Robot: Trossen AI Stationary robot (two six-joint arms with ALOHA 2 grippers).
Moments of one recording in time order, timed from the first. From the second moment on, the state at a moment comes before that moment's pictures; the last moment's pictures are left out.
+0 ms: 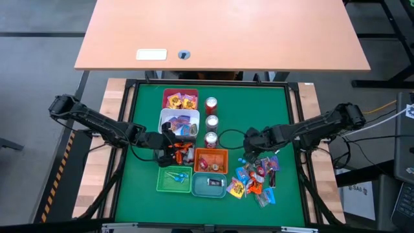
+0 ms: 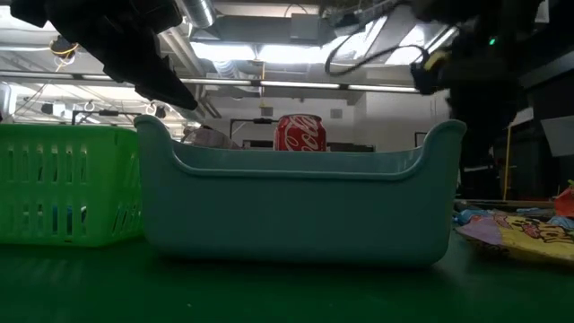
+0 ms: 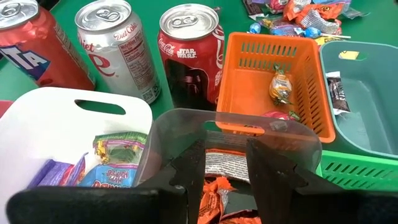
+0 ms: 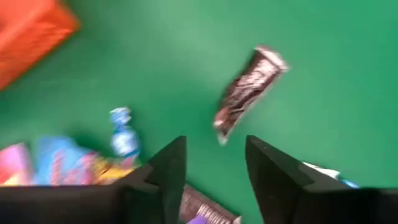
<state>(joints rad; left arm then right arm) -0.27 1.12 0.57 -0.10 -0.35 -0.25 0.23 1.41 0.92 -0.90 0.18 0.90</state>
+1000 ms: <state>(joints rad) -0.27 1.12 0.57 -0.09 -0.35 -0.25 0.23 1.70 0.92 -0.81 0.25 0.89</state>
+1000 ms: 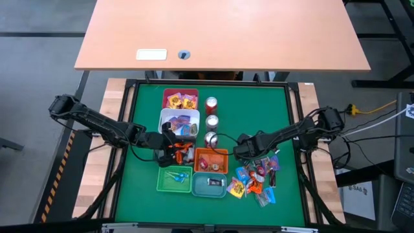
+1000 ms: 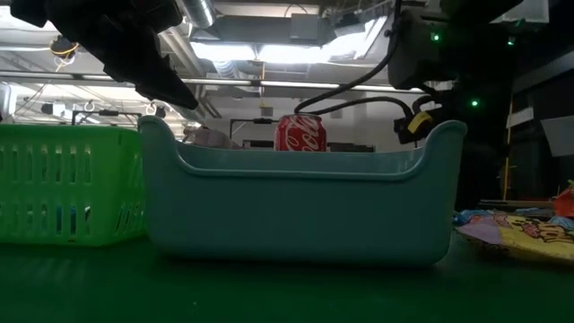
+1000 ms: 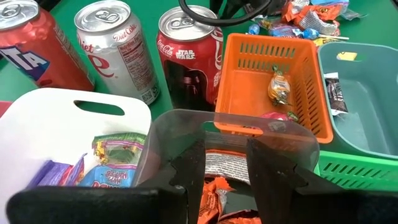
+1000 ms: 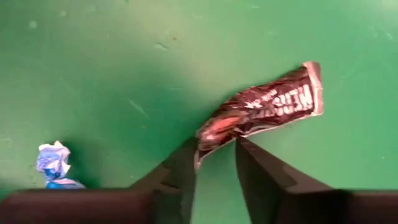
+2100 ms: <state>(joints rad) -0.27 1.12 0.57 -0.09 -0.35 -0.25 0.24 1.51 0.92 -0.80 0.13 0.80</state>
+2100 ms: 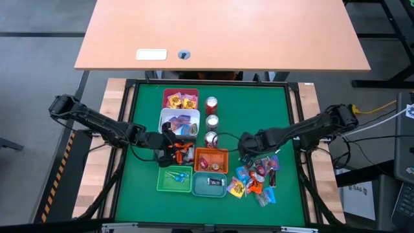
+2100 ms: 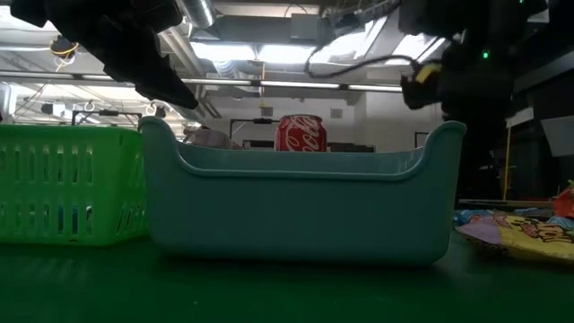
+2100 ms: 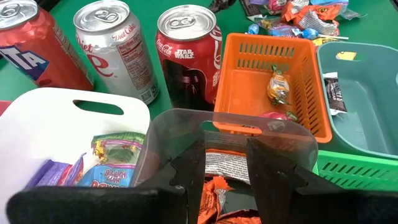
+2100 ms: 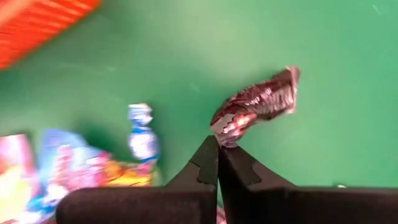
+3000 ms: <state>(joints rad) -0.27 1.12 0.57 -0.09 -0.35 -0.25 0.36 1.45 0.92 0.01 -0.35 0.72</state>
